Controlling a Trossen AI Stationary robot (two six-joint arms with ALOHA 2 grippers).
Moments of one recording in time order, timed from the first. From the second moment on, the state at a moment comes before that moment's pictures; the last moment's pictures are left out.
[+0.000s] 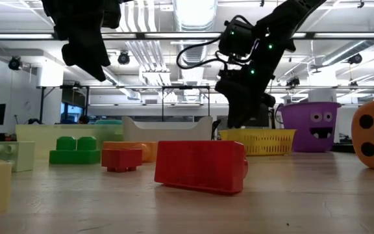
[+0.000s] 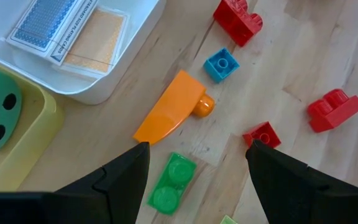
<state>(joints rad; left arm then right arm) -0.16 1.24 0.94 -0.74 -0.17 -0.63 -0.24 1.66 1.01 -0.41 0.28 0.46</state>
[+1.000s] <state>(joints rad) -0.16 1.24 0.94 -0.65 -0.25 -0.71 0.13 1.41 1.14 -0.96 0.18 0.80</state>
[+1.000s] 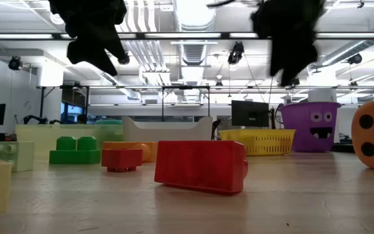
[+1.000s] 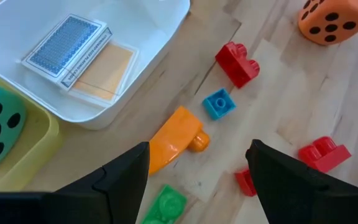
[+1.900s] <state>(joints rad) -0.16 1.24 0.94 -0.66 -0.24 -0.71 0.85 1.72 1.32 -1.31 0.32 1.05</state>
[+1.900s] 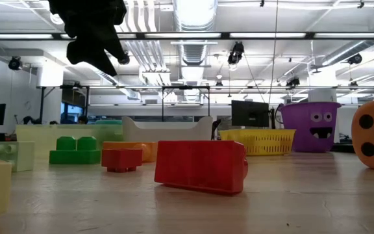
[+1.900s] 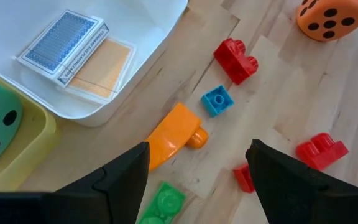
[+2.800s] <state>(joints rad) -0.17 1.24 0.94 -0.67 -0.23 -0.71 0.86 1.86 1.26 -1.37 0.39 1.02</state>
